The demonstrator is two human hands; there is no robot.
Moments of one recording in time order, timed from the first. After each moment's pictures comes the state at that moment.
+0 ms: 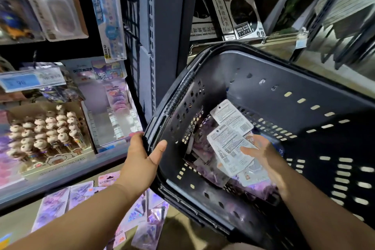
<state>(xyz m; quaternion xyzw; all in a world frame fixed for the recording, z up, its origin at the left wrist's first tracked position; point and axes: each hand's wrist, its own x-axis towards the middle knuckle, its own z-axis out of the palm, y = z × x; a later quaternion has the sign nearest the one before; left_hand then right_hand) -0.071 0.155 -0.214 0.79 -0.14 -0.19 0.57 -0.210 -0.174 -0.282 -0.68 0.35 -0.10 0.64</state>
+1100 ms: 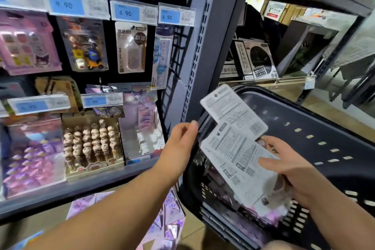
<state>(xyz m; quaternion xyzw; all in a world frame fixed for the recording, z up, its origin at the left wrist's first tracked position) -0.064 0.170 -0.124 0.68 -0.17 -0.24 0.67 -0.220 -0.028 -0.087 -0.73 0.22 -0.05 0.65</state>
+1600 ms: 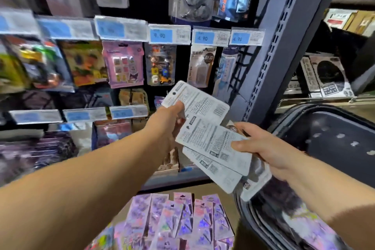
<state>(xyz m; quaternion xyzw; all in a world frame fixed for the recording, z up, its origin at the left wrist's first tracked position) 0.021 0.293 -0.057 0.57 0.07 -0.20 0.79 -0.083 0.091 -0.063 -0.74 0.10 0.06 0.66</state>
